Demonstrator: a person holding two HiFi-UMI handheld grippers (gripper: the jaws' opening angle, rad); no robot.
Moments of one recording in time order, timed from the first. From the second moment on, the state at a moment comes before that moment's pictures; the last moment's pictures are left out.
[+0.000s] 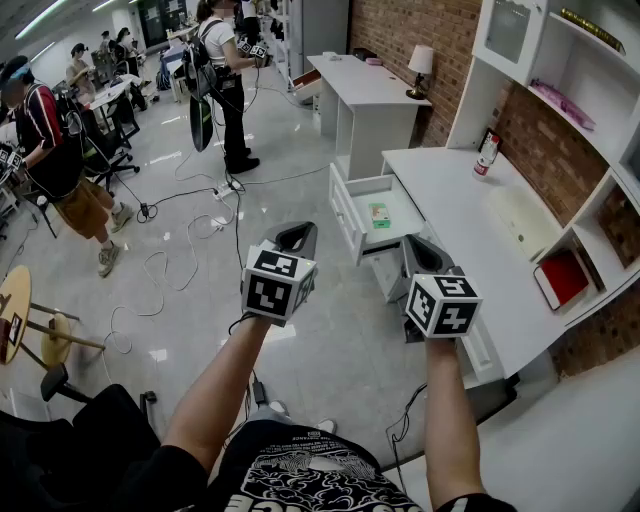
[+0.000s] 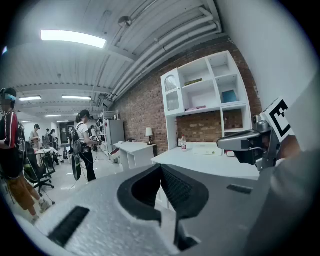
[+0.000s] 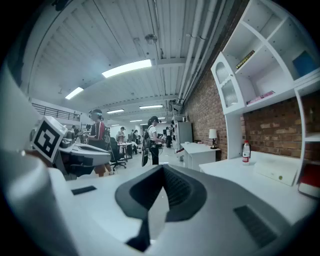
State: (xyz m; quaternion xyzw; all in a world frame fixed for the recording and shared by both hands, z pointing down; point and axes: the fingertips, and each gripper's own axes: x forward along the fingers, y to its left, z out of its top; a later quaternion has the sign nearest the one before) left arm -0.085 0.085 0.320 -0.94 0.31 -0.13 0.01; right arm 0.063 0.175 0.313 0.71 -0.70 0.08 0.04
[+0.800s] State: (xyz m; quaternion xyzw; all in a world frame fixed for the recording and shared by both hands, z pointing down) left arm -0.049 0.073 0.322 -0.95 0.29 -0.13 0.01; right arm 0.085 0.166 0.318 0.71 -0.70 0.11 0.01
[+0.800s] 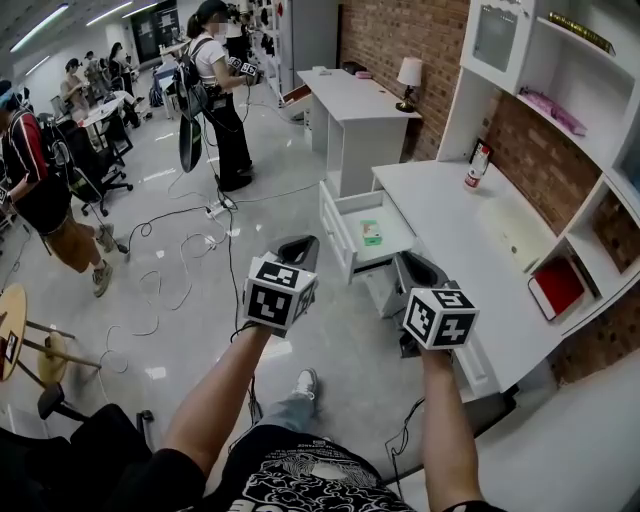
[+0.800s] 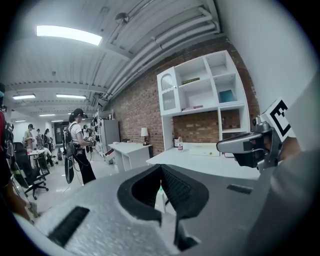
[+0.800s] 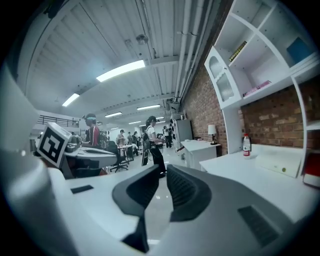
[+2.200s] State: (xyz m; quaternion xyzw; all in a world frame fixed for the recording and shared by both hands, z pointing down) left arm 0.040 -0.182 0.339 -0.95 0.27 -0.14 -0.02; right arm 0.167 -0.074 0.351 0.71 -0.68 0.16 0.07
